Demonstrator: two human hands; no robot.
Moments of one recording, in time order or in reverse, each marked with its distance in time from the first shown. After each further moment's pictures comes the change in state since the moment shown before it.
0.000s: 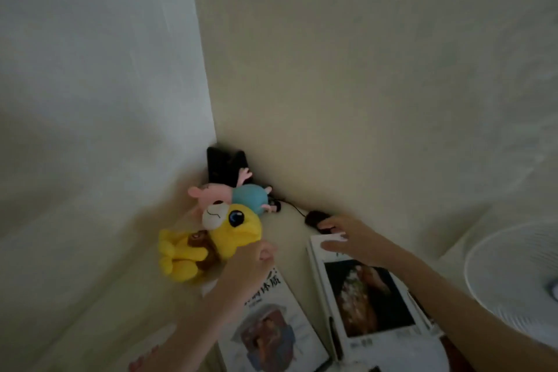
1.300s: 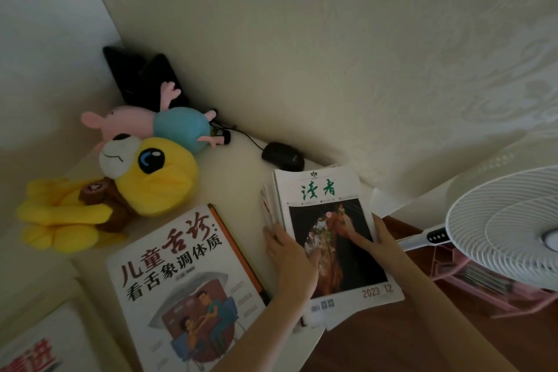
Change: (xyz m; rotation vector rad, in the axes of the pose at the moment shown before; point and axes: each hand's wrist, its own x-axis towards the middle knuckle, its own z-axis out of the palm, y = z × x) left_hand 0.071 0.036 0.228 -0.235 -0.046 -0.341; right_hand -0.002 0.220 0.057 0.430 0.158 0.640
